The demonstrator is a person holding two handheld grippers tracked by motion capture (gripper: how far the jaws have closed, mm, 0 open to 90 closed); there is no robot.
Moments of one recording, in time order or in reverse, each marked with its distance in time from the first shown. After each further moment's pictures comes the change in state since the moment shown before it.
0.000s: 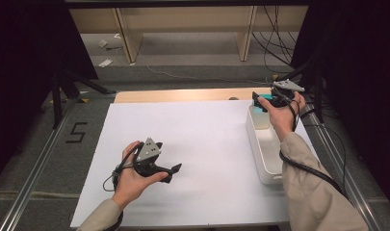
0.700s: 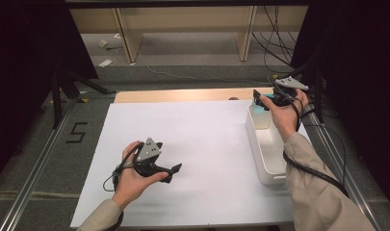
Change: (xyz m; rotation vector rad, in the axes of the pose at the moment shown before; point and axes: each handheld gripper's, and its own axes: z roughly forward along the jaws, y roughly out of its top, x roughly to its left) left arm 0.000 0.000 0.000 0.001 0.002 -0.002; right arm 0.005 0.012 -0.017 -0.035 0.026 -0.036
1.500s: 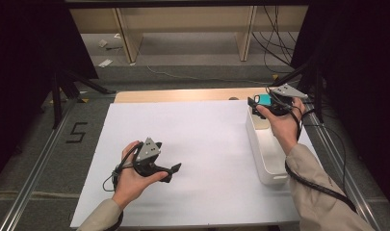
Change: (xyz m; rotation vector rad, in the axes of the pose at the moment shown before) left arm 0.000 0.000 -0.001 0.002 0.005 -0.002; right arm 0.026 -0.006 -0.029 -0.017 0.122 -0.042
